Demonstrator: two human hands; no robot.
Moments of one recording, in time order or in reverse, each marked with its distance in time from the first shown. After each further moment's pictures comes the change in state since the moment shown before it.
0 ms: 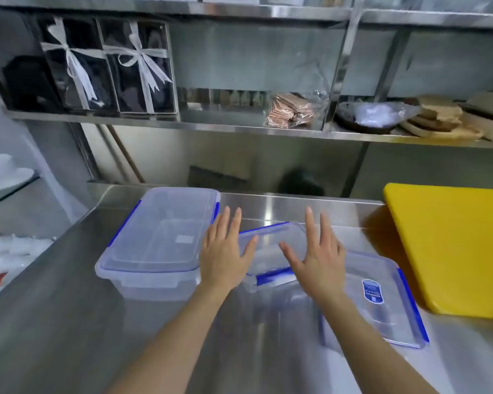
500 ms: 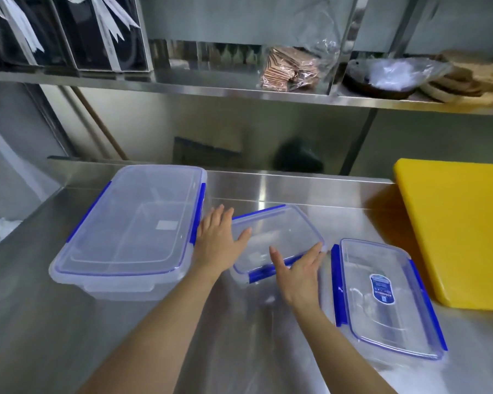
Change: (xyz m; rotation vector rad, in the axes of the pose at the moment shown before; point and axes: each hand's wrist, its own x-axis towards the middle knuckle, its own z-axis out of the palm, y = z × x) left_hand 0.046 -0.040 0.074 0.056 -0.256 -0.099; right_hand -0.004 0.009 0.073 0.464 -0.202 0.596
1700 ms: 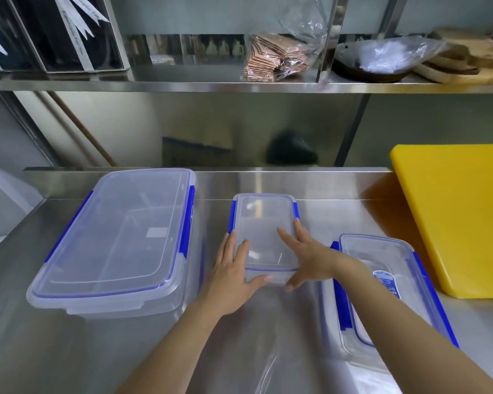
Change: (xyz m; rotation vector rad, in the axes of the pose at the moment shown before) left_hand -0.042 0.008 0.023 -0.074 -0.328 0.126; right_hand 0.076 -0.003 -0.045 -0.808 -0.736 -0.344
